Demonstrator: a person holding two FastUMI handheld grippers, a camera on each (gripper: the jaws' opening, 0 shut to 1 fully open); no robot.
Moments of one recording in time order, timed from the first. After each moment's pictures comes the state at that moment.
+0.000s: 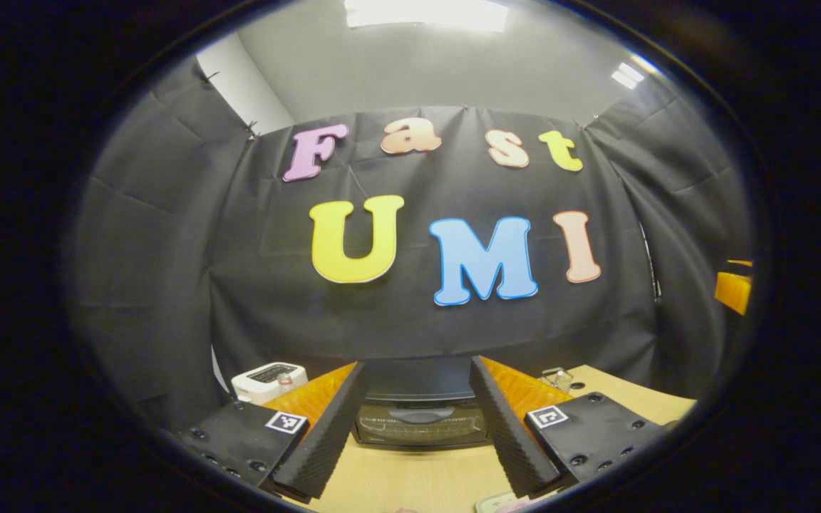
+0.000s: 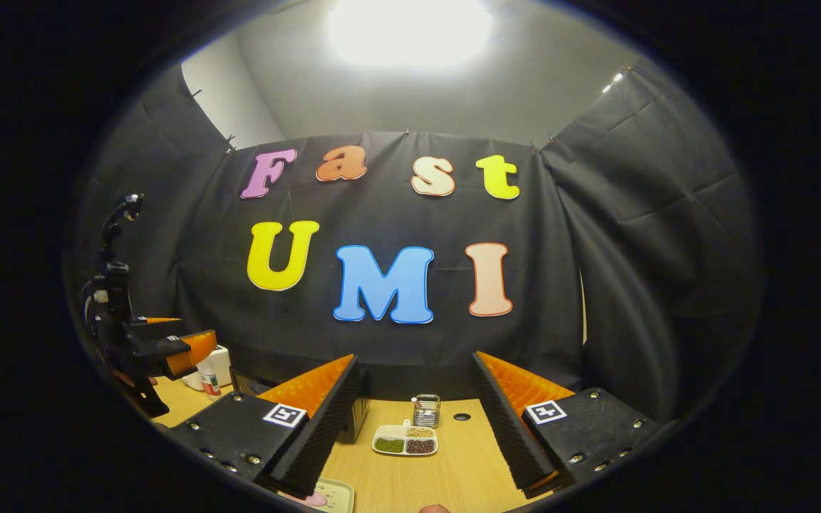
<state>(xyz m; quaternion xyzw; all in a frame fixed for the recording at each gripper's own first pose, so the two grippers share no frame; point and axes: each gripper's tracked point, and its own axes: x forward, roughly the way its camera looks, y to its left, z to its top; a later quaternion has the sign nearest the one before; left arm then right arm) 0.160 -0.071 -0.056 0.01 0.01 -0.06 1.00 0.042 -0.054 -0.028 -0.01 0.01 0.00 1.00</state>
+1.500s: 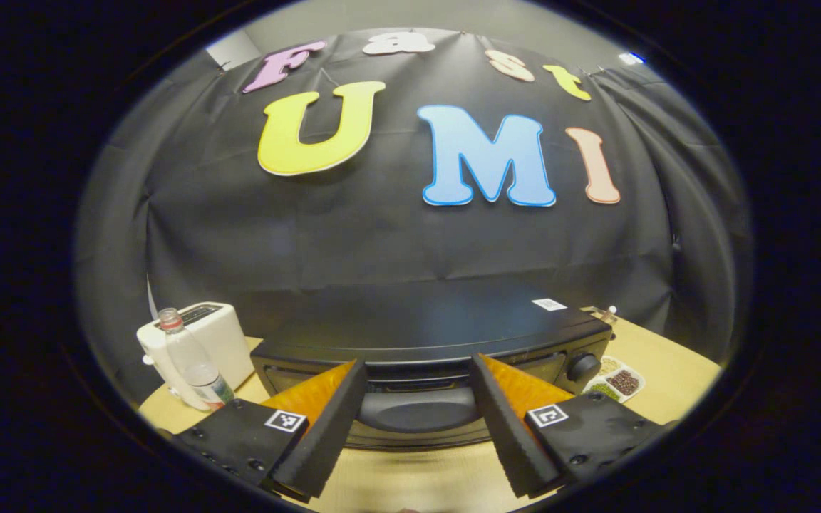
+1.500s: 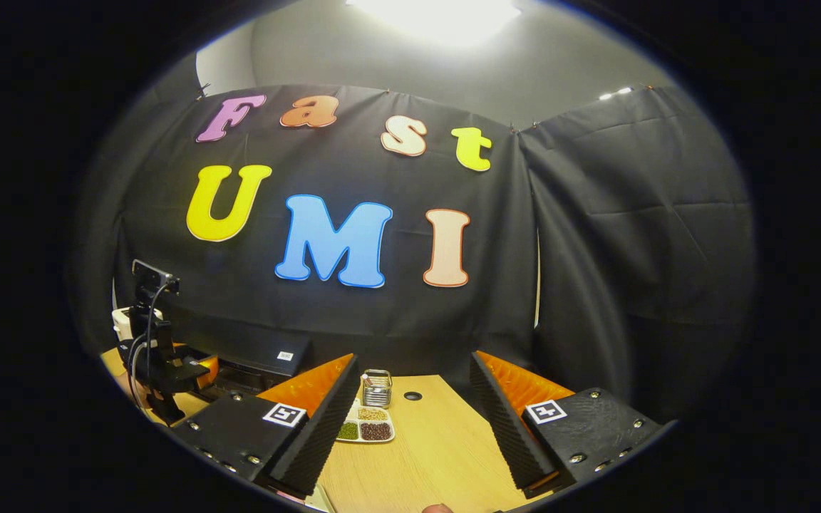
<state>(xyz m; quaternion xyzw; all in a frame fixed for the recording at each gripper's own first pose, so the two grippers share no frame) 0.330 -0.095 -0.246 0.01 0.14 -0.10 0.99 0.080 -0.063 -0.065 -0.06 0.08 -0.12 0.99</state>
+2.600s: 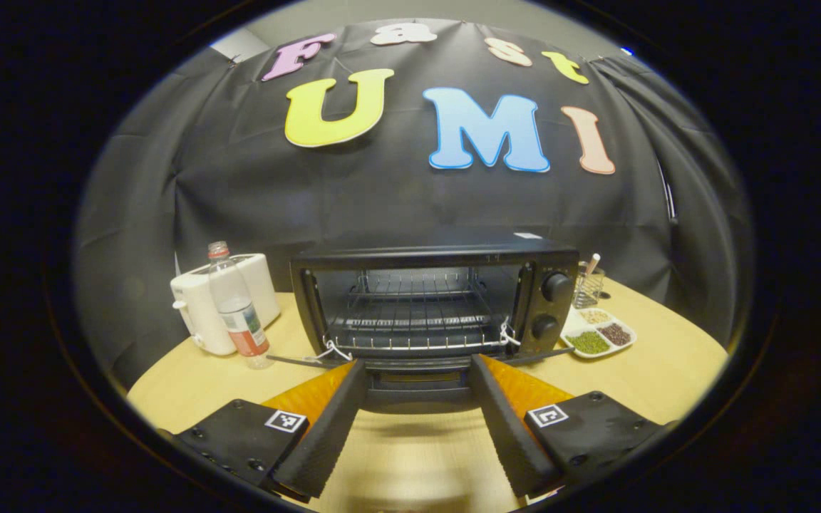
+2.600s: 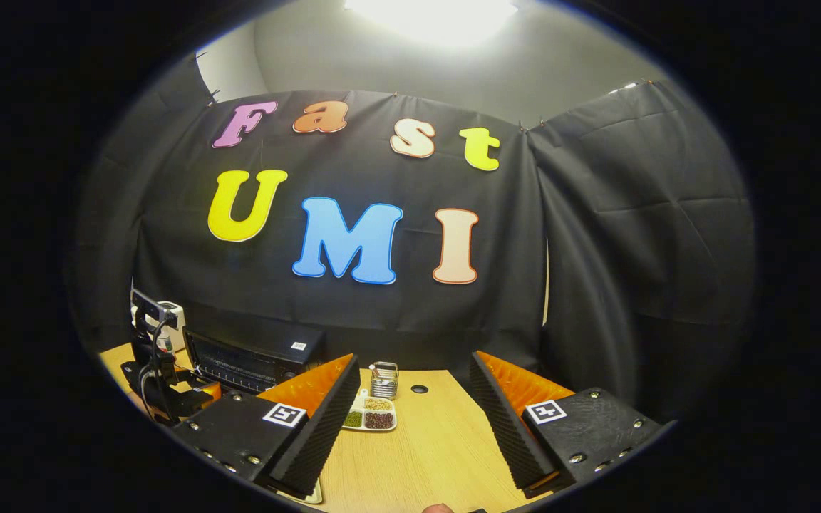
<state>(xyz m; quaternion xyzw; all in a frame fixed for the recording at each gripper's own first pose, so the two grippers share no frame) 0.217 -0.083 -0.302 0.02 0.20 -0.08 0.98 0.043 -0.073 -0.065 -0.05 0.09 -0.07 0.99</state>
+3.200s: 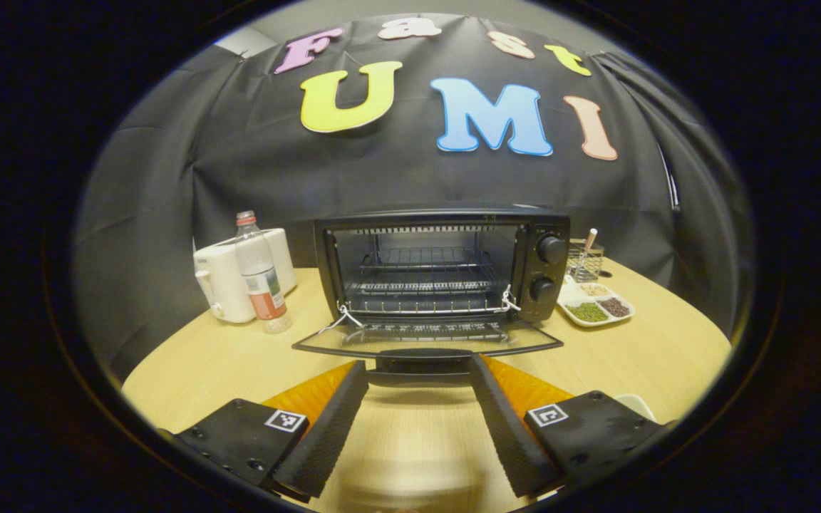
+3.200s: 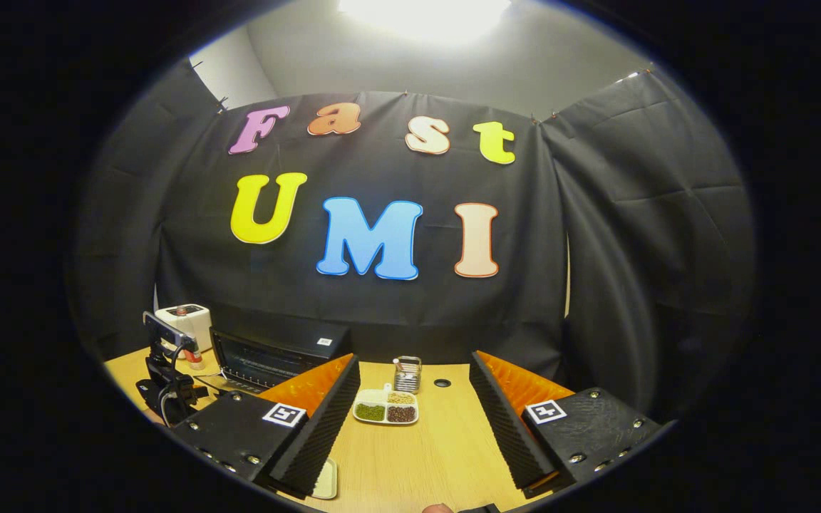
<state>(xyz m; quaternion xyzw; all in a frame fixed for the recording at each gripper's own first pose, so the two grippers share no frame) 0.157 -0.071 -0.312 0.02 0.21 -0.05 0.98 0.029 -0.056 -0.069 -0.03 0.09 -0.01 1.00</state>
